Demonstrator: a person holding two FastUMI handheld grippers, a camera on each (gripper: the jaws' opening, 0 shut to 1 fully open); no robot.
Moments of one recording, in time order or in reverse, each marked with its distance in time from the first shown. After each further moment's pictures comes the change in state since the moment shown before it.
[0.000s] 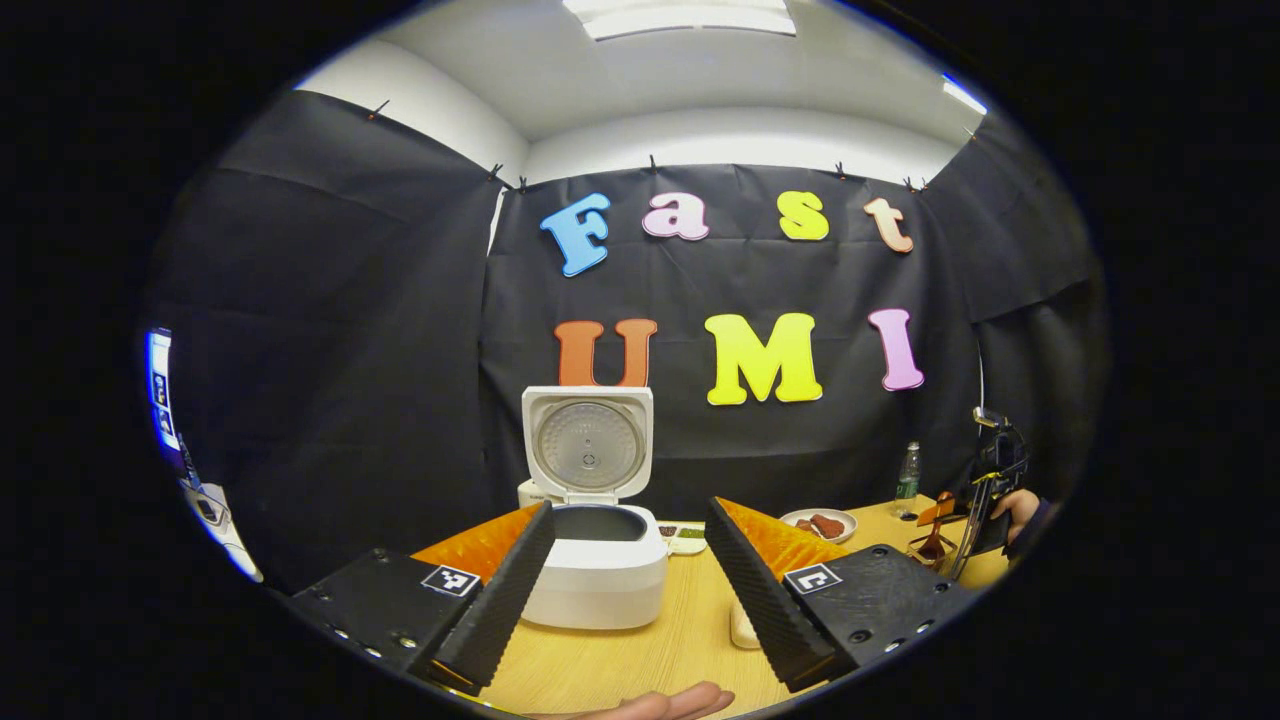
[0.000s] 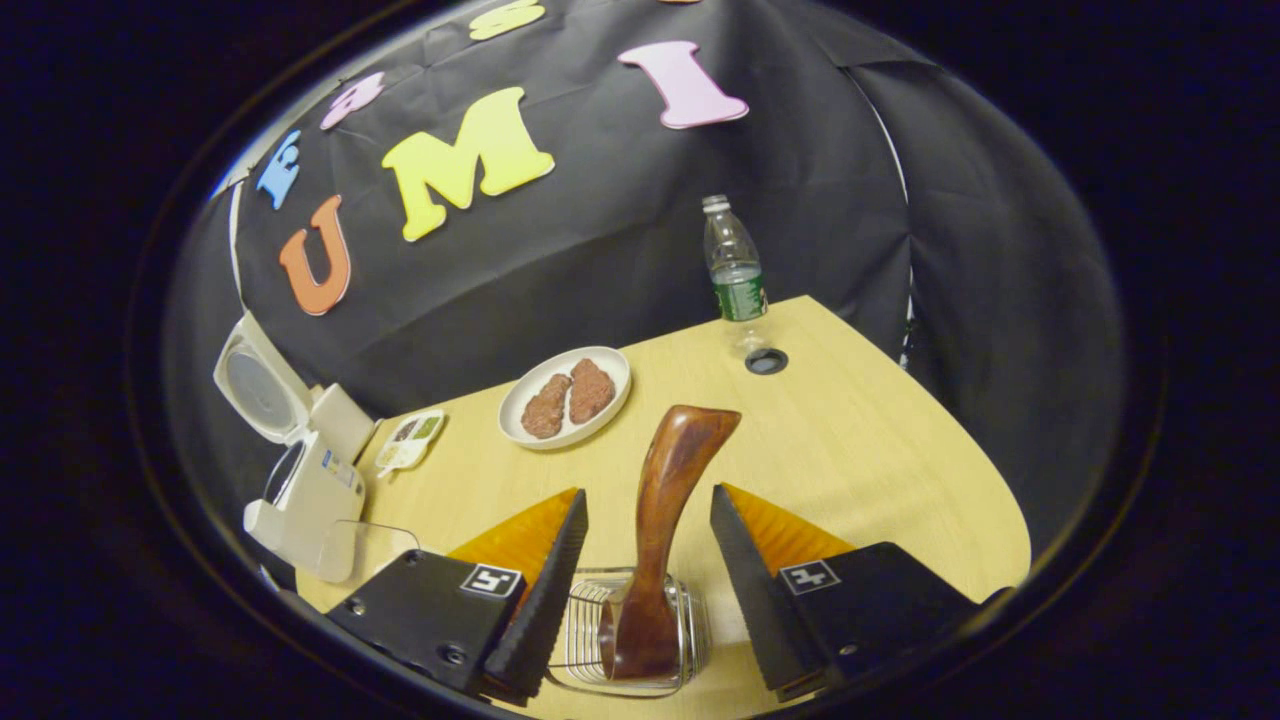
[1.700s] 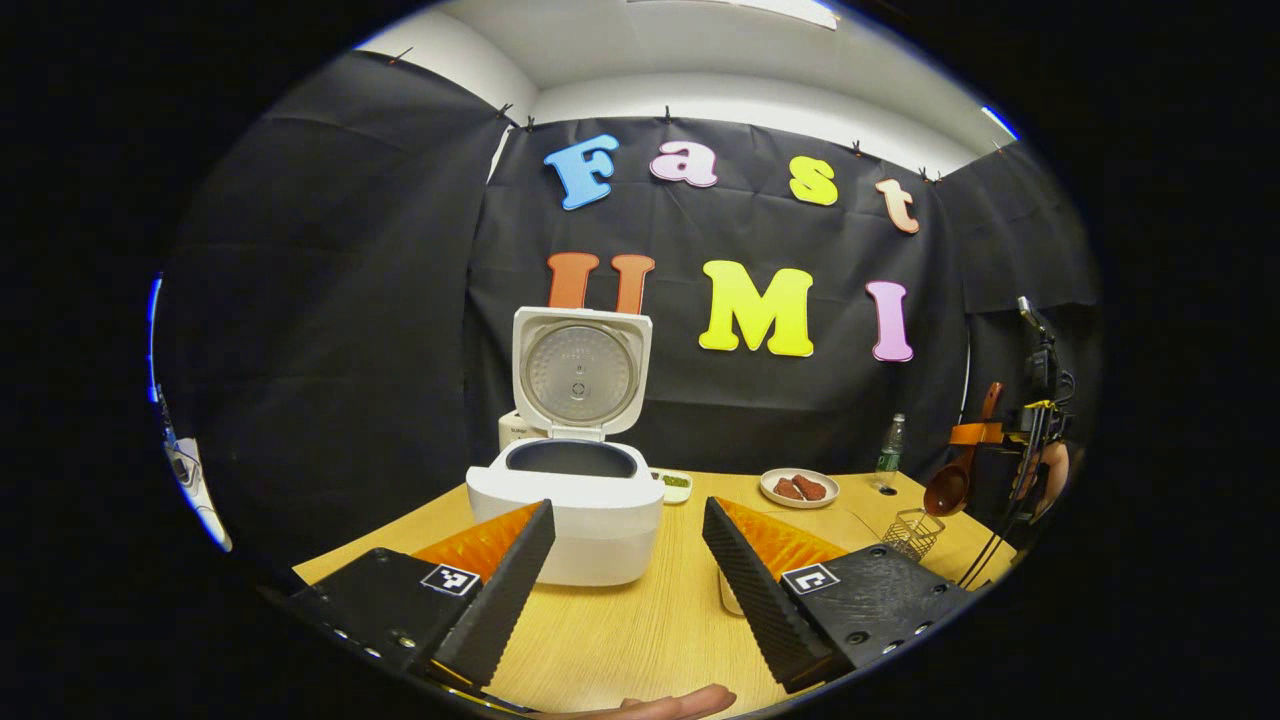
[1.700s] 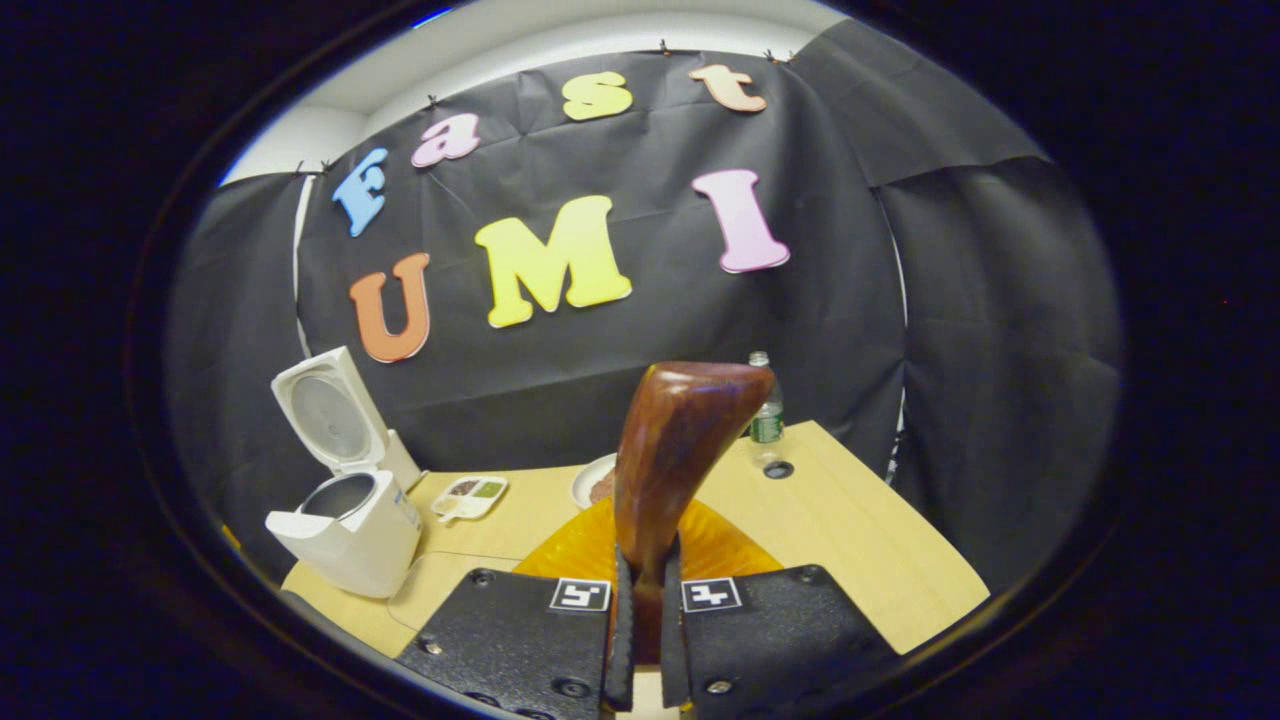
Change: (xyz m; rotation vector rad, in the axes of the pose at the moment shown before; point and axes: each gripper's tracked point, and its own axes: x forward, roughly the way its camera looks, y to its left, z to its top) left arm 0.002 0.013 -0.067 -0.097 0.173 -0.067; right arm -0.159 0.114 0.038 -0.153 -0.357 0.062
